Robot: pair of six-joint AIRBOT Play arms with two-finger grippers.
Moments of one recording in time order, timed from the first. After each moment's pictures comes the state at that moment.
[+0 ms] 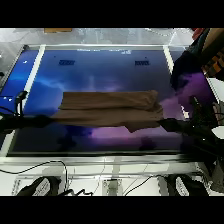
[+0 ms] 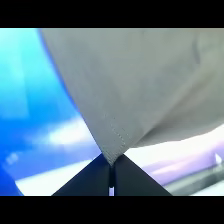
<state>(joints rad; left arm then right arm) 0.44 -0.98 0.78 0.89 -1.17 -0.83 -0.29 -0.70 0.57 -0.68 1.12 1.00</state>
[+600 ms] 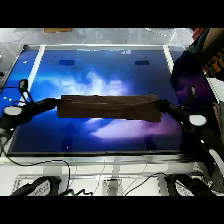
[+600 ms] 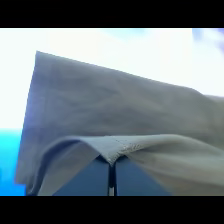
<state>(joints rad) 0.20 -1.19 0.78 0.62 -0.54 -0.88 0.00 -1.05 0.64 -0.50 0.34 1.09</state>
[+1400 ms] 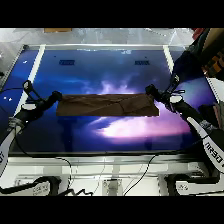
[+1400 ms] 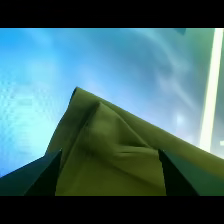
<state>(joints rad) 0.13 -1.38 0.84 0.45 -0.21 -0.87 0.06 -1.51 0.99 -0.51 0.20 1.11</state>
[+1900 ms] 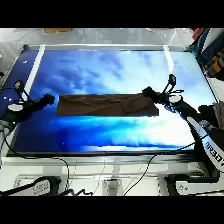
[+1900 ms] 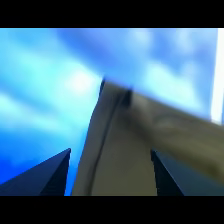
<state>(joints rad) 0.32 -1.35 0.87 0.67 -0.52 -0.90 0.06 -1.51 0.99 -0.54 0.32 1.11</state>
